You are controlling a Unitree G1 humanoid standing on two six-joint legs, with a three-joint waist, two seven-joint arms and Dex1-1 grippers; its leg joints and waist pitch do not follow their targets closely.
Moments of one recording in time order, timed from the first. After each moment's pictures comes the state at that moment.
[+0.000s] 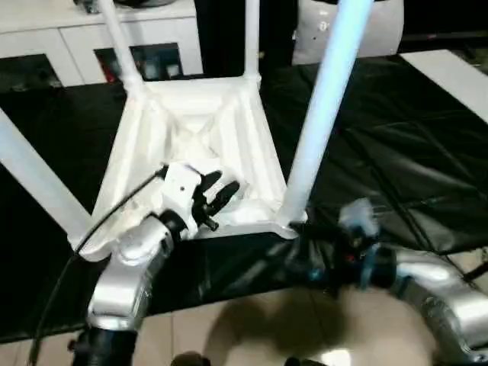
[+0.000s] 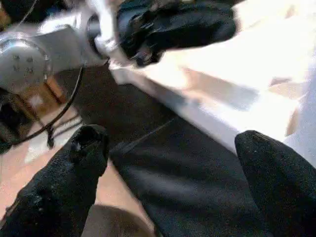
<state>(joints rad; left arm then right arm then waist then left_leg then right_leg) -0.20 0.14 -0.05 -0.08 -0.10 0.29 -0.48 -0.05 -0.45 0.10 -0.24 0.44 0.52 0.99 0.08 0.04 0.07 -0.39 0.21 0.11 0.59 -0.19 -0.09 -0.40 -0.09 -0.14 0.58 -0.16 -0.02</state>
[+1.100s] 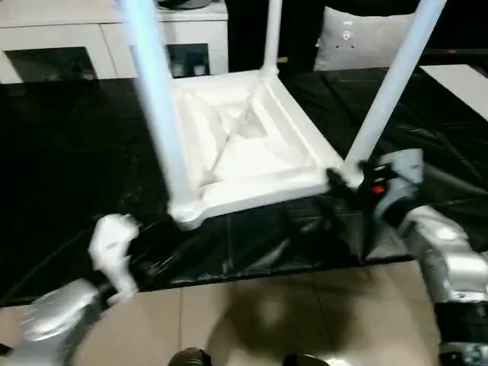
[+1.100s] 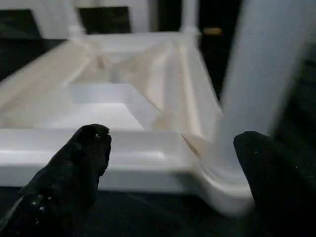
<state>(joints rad) 0.26 0.44 0.18 -0.23 -0.39 0.27 -0.82 -0.33 -0.36 -0.15 0.22 0.30 0.31 0.49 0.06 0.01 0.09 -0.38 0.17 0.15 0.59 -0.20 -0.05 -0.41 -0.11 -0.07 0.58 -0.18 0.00</state>
